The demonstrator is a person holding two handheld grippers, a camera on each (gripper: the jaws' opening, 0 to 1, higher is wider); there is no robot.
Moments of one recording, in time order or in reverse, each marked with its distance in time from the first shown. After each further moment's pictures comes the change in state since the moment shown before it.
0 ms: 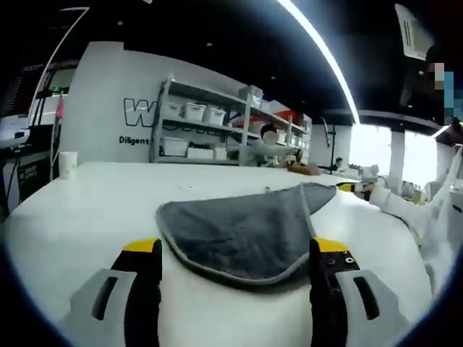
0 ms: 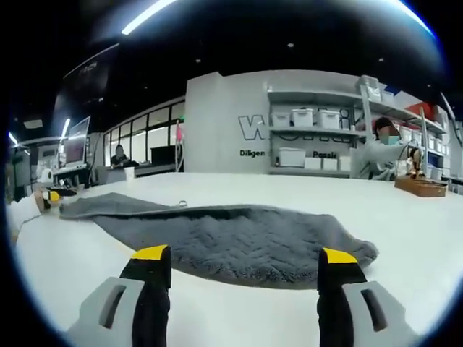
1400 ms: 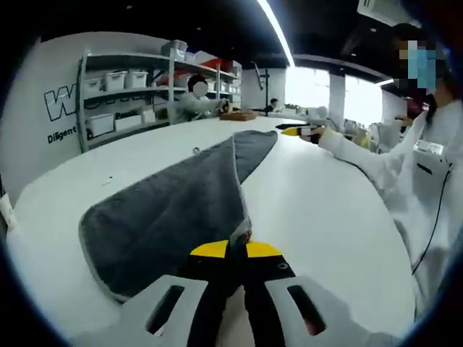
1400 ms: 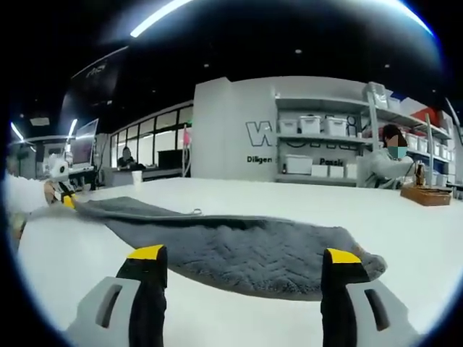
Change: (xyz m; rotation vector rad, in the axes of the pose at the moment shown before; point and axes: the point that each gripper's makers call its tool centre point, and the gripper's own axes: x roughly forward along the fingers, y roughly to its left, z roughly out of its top) left arm 0.040 -0.091 -0.026 0.208 0.353 -0.408; right arm -0.002 0.016 0.019 -0.016 -0.038 0.045
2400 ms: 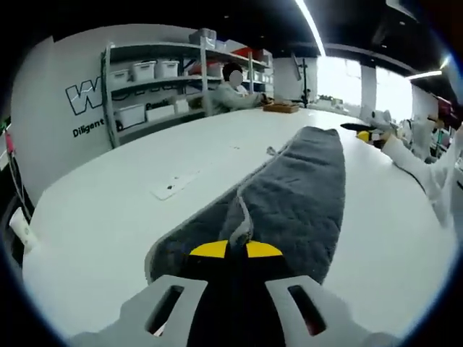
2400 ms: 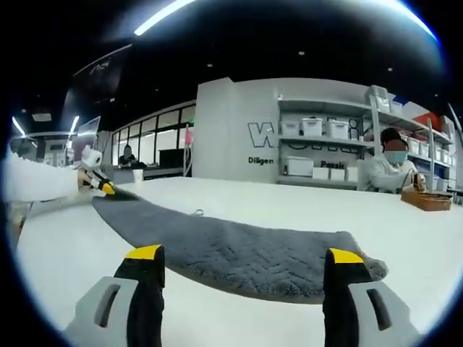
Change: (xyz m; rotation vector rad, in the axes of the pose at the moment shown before) left arm 0.041 0.150 0.034 -0.024 0.047 0.185; right arm -0.001 0.004 0.002 -0.022 -0.004 0.005
